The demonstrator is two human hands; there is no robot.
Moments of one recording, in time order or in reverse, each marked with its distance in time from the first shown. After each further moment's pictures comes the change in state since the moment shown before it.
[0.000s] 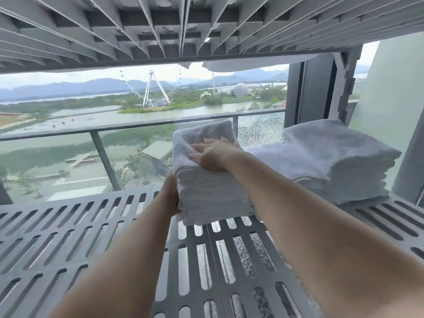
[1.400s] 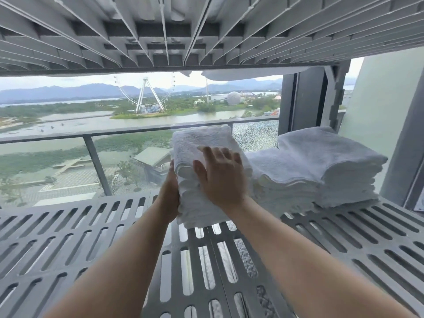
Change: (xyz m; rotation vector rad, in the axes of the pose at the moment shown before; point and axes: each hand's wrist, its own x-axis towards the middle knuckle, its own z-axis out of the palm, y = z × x) left_hand 0.003 -0.006 -0.006 0.004 -0.168 0.187; right_hand -0.049 -0.016 0.061 -0.008 0.917 -0.129
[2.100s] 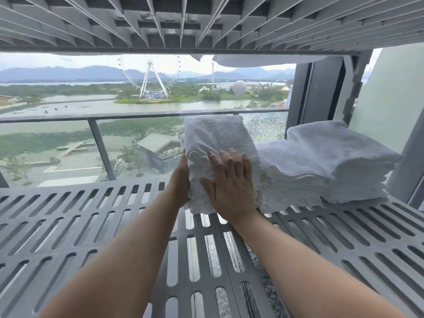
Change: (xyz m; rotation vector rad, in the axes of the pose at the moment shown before) left_hand 0.011 -0.004 0.001 -0.214 -0.068 -0.055; right_hand -0.053 0.009 0.031 -0.099 0.124 -0.118
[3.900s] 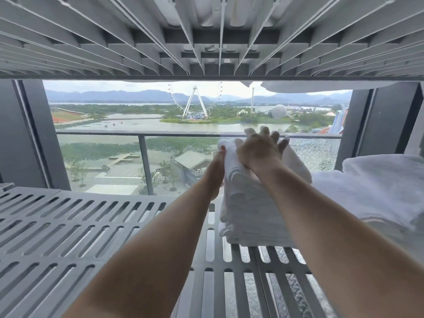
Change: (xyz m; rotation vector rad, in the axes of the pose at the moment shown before) left_hand 0.044 0.060 -0.005 0.268 0.089 0.079; right_hand 0.179 -0.012 0.028 -0.024 -0.598 0.387
